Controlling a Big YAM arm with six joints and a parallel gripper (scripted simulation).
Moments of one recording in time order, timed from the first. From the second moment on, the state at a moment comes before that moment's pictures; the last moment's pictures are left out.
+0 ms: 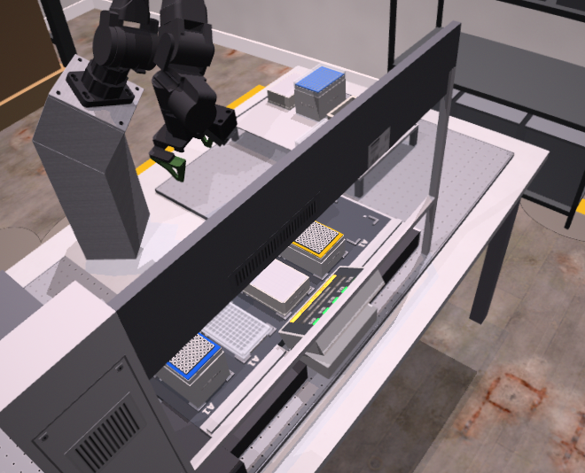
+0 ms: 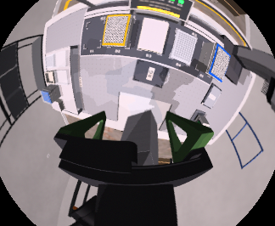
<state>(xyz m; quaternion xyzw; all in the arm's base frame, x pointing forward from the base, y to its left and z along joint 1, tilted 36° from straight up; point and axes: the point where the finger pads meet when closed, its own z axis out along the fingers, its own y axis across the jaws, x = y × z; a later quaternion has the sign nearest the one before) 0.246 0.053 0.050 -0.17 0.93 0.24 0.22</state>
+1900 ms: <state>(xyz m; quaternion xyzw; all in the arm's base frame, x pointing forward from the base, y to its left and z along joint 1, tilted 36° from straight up) 0.378 -0.090 0.048 -0.06 0.95 0.20 0.24</state>
